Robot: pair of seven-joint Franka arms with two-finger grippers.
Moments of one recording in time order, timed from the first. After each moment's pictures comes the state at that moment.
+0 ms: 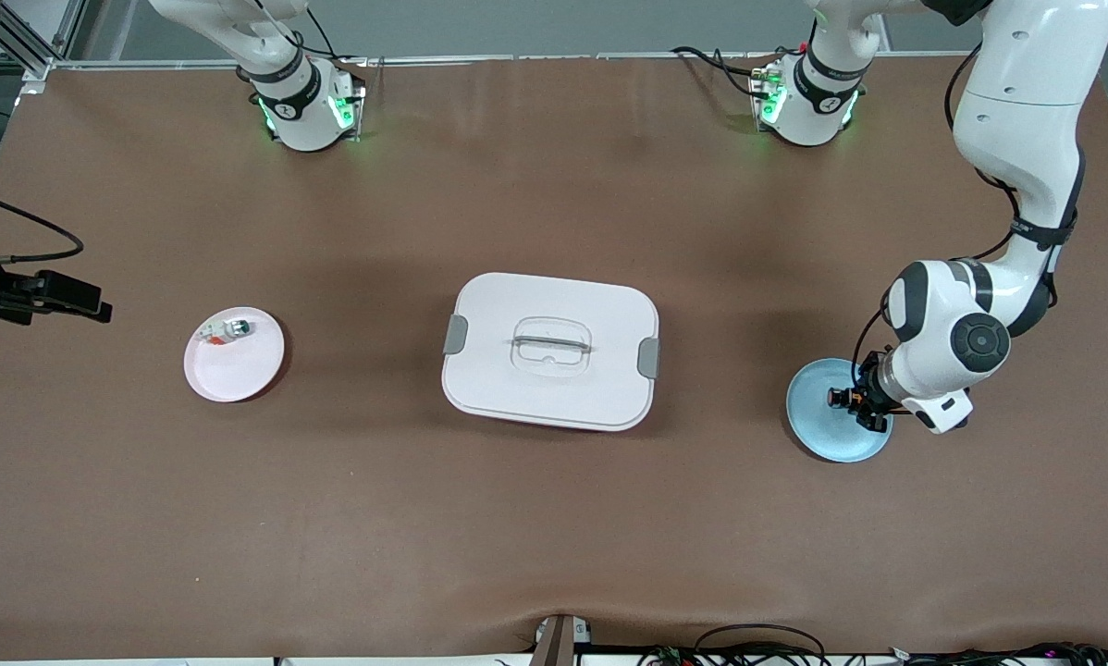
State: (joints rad) left arm 0.02 0.58 -0.03 -1.92 0.08 2.49 -1.46; right arm 0.04 0.29 -0.12 -1.24 0.06 1.44 -0.07
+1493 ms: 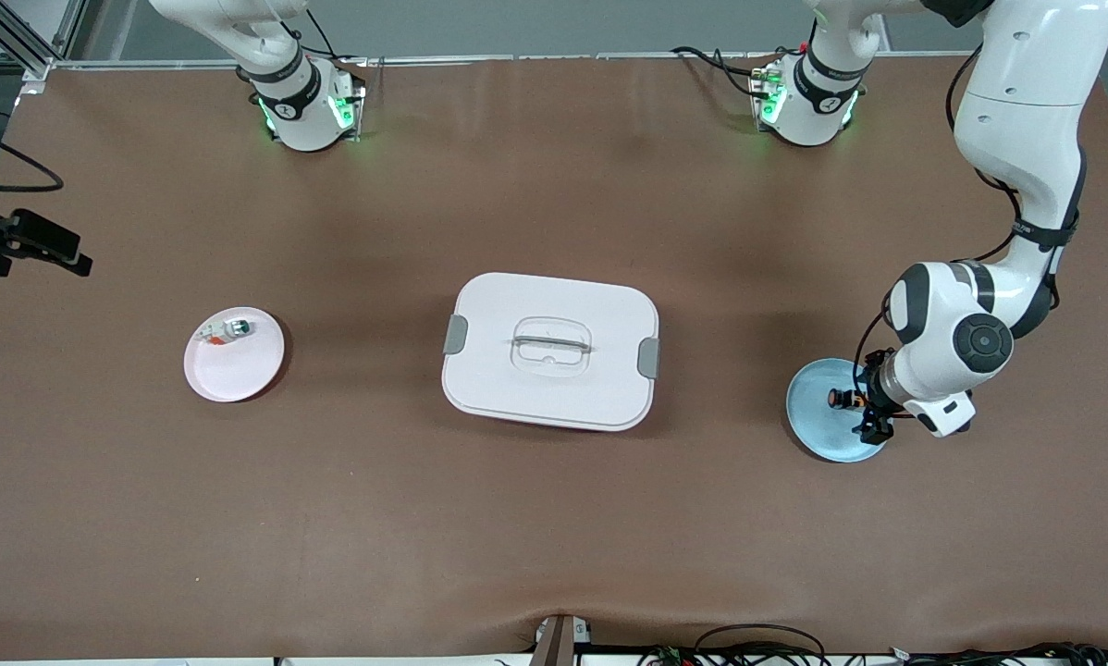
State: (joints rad) left arm 0.02 0.58 -0.03 -1.90 0.08 2.50 -1.43; right arm 0.04 0.06 -0.12 -1.47 0.05 1.51 -0.04
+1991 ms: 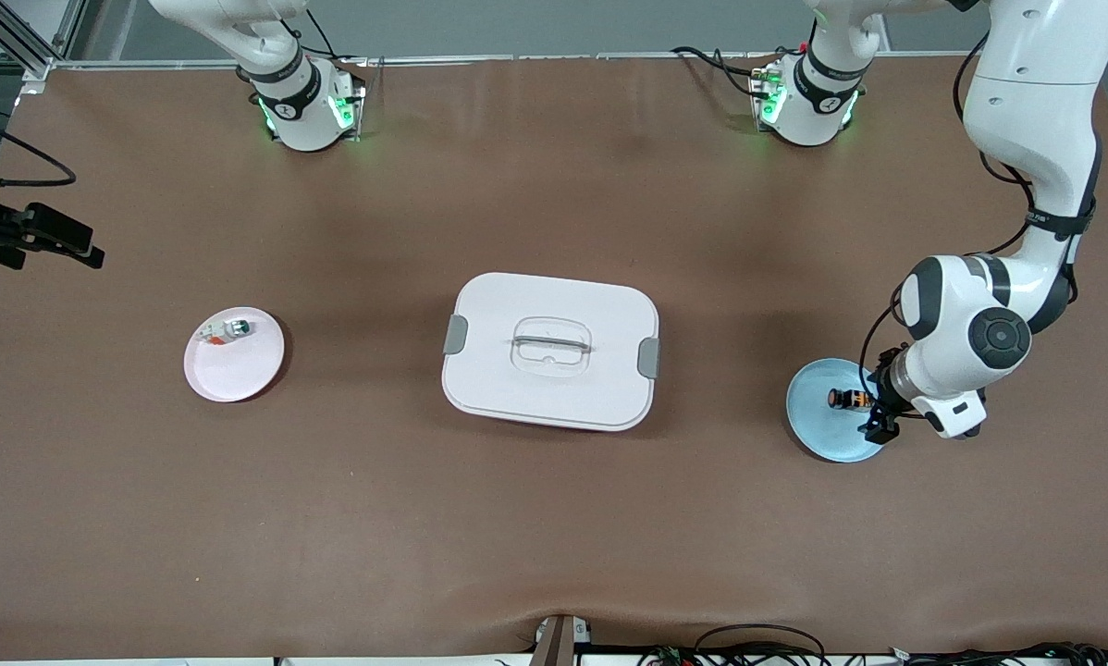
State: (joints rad) left arm 0.02 0.53 -0.03 -1.90 0.08 2.43 -1.25; right arm 0.04 0.04 -0.11 -1.52 0.05 1.52 -0.04
